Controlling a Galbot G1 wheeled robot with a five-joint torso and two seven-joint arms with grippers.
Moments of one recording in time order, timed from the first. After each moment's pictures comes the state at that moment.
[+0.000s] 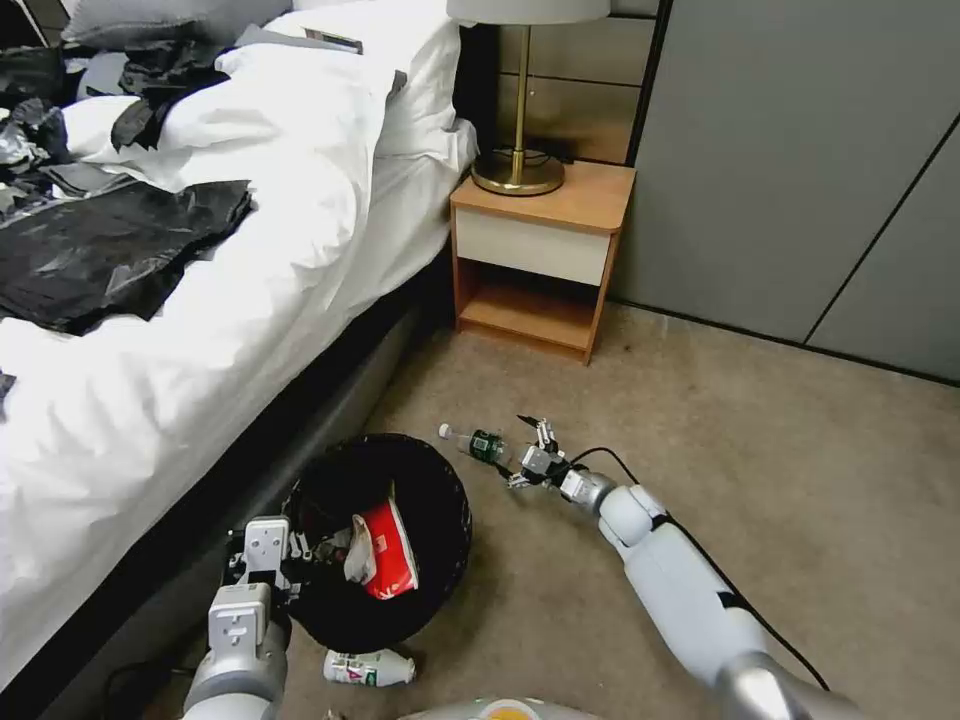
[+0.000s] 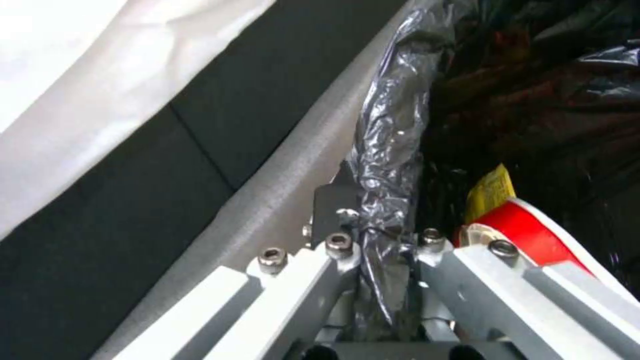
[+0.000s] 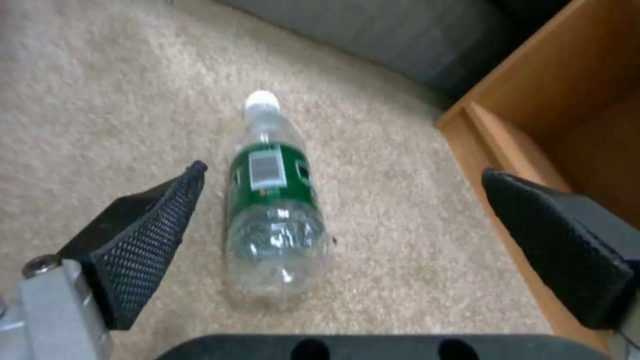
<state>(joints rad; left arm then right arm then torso) 1.86 -1.54 -0.57 -2.36 0.10 0.45 -0.15 -0.72 1.44 0.17 0.77 -0.50 0.47 -0.31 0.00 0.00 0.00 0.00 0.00</state>
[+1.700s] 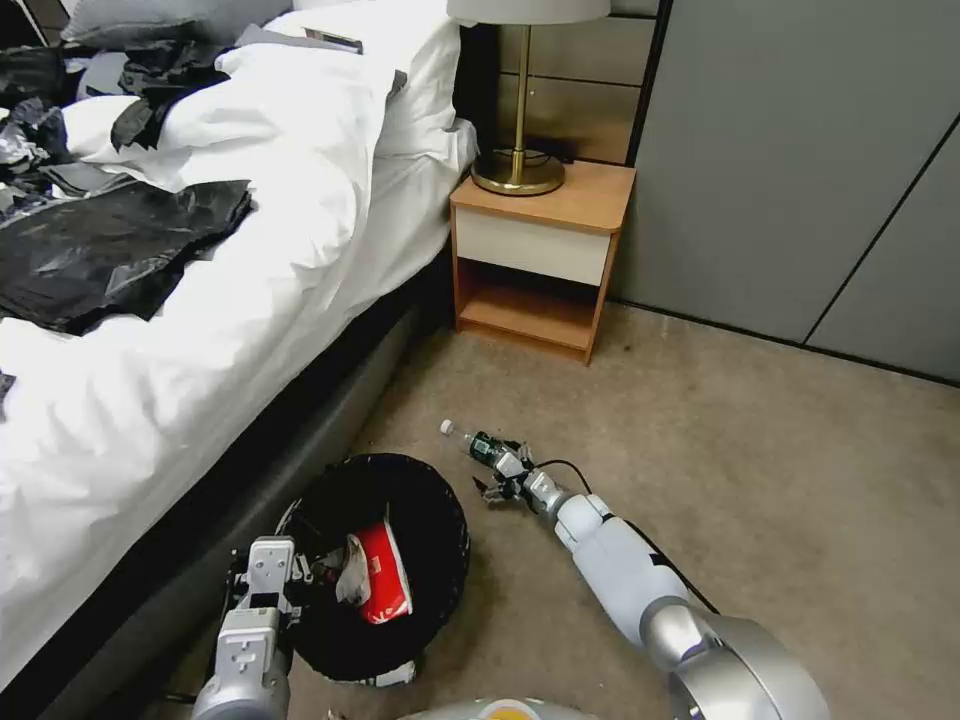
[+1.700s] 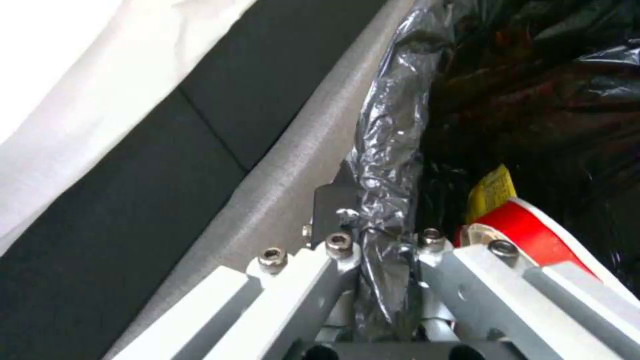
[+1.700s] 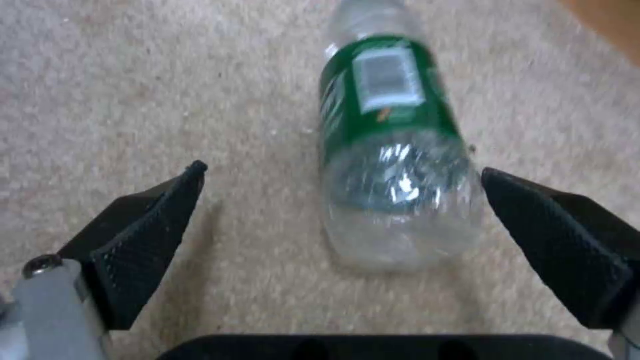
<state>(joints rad) 1.94 -1.55 -0.54 -2.38 0.20 0.42 -0.16 -0.59 1.60 0.21 0.38 -0.34 0.35 -0.29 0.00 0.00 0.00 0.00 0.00</state>
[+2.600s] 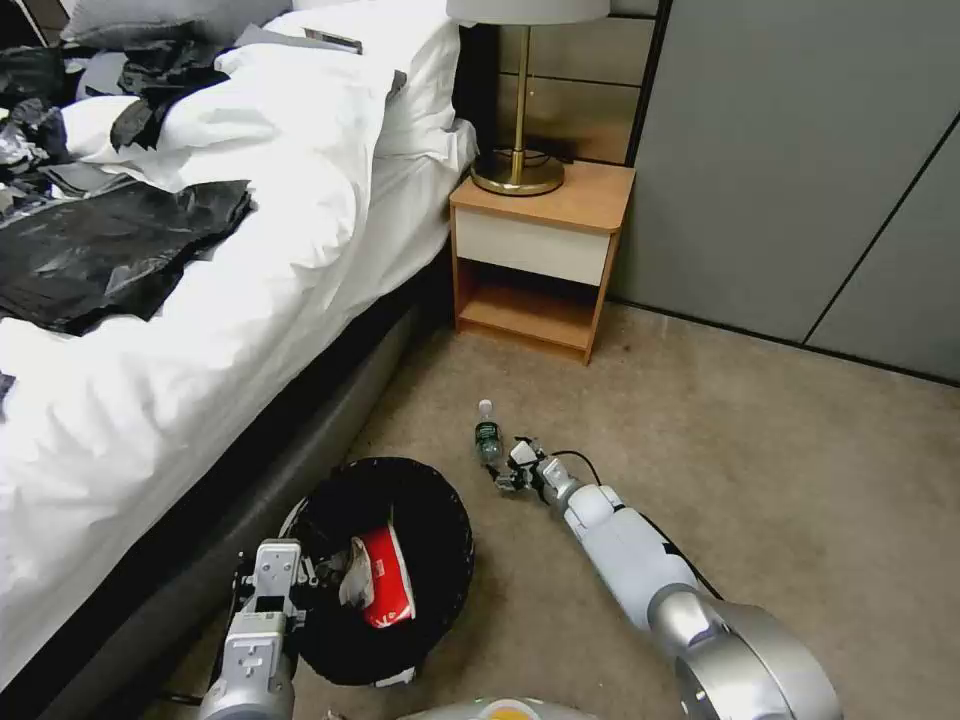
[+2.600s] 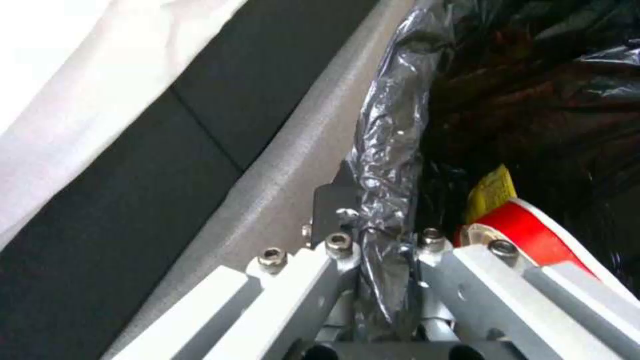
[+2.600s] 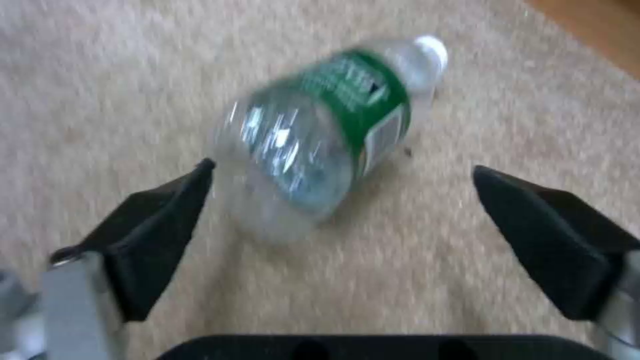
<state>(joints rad) 1.95 -1.54 -0.53 -2.38 0.21 0.42 -0.16 -0.57 1.58 0.21 0.41 -0.24 0.30 -0.30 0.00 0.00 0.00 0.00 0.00</state>
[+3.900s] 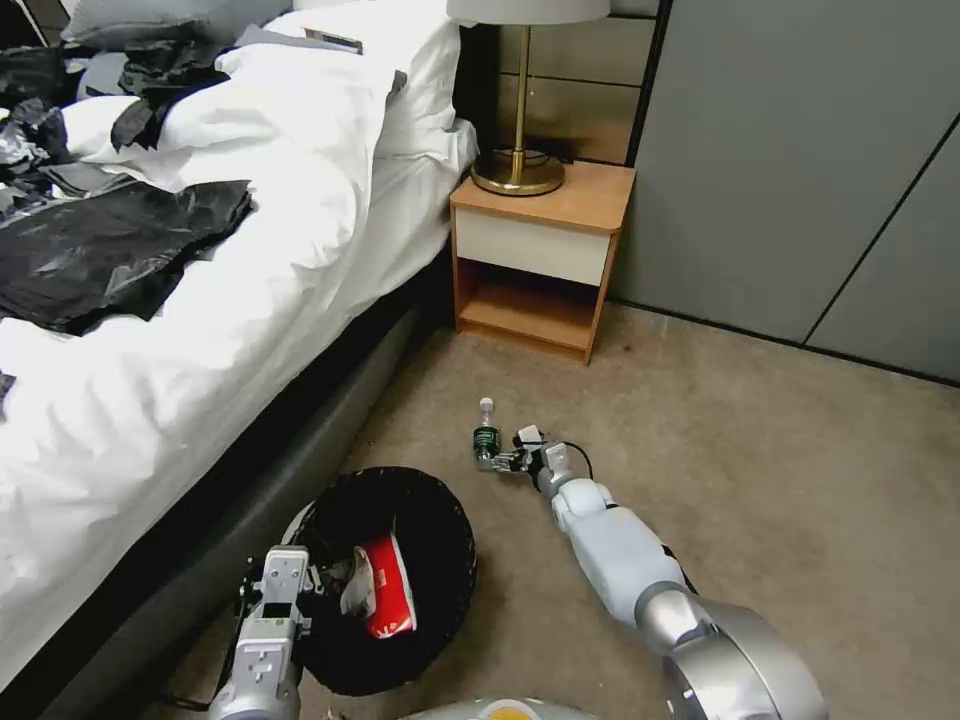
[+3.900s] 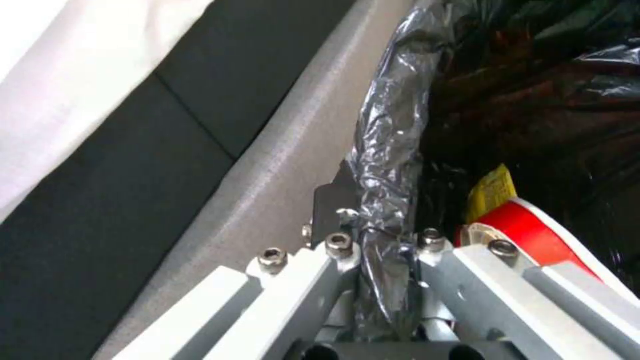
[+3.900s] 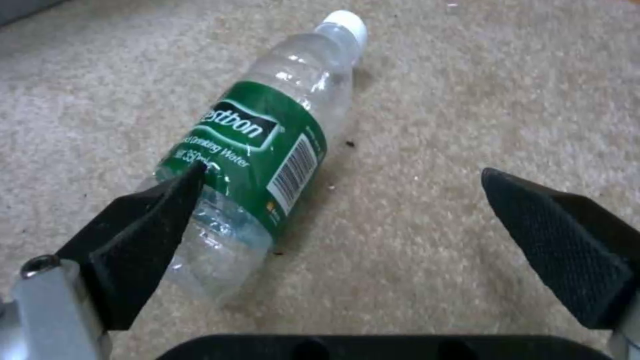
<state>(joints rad) 1.96 -1.54 -0.51 -2.36 0.24 0.42 -0.16 -0.57 1.61 0.25 0.42 0.02 0.17 -0.21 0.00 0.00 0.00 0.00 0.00</state>
